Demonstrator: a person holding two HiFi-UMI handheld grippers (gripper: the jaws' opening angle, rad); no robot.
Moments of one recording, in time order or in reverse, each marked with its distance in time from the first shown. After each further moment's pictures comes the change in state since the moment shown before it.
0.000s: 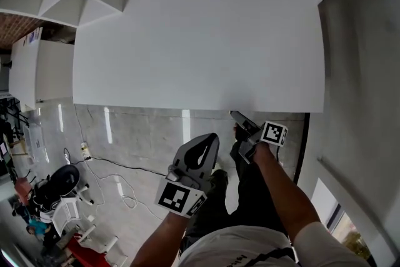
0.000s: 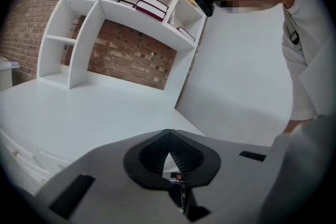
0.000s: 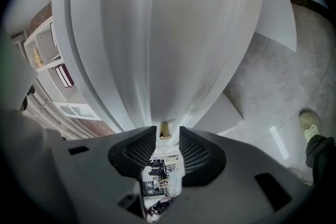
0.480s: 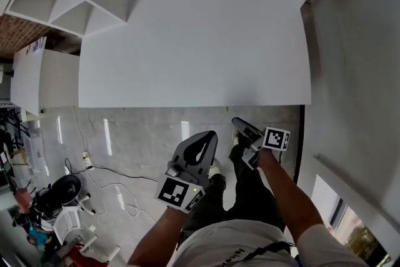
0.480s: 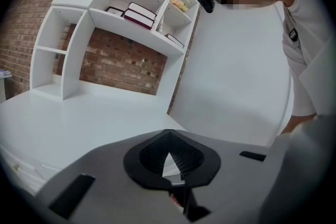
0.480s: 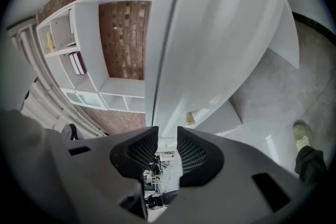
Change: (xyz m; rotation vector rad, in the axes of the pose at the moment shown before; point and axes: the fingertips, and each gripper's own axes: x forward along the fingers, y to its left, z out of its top) left arm -0.022 -0.025 0.030 0.060 -0.031 -0.062; right arm -0.046 0.040 -0.018 -0.102 0.033 -0.095
